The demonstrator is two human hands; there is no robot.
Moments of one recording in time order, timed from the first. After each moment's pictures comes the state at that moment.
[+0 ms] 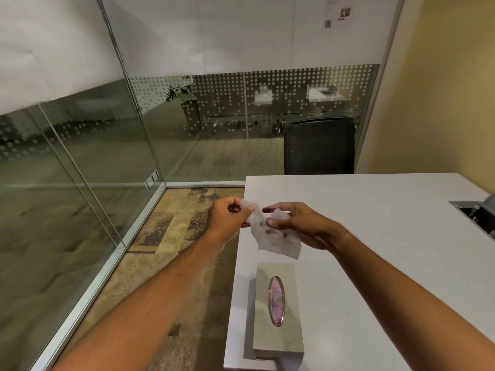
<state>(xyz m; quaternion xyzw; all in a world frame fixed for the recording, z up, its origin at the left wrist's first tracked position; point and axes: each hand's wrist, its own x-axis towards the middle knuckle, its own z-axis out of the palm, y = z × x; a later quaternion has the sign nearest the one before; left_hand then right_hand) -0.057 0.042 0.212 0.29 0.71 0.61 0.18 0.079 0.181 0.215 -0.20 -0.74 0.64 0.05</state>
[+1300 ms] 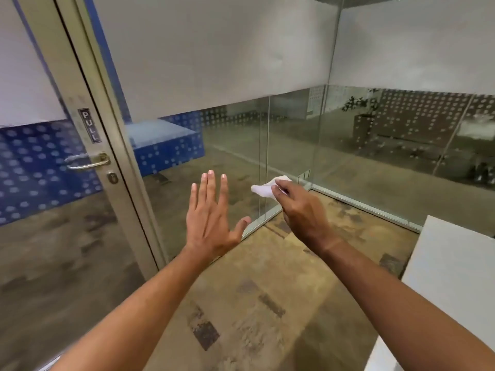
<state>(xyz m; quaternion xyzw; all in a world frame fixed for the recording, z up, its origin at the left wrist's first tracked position) -0.115 -0.389 0.232 0.11 0.95 0.04 -0.30 -0.112 -0.173 0.254 0.24 -0.91 0.07 0.34</state>
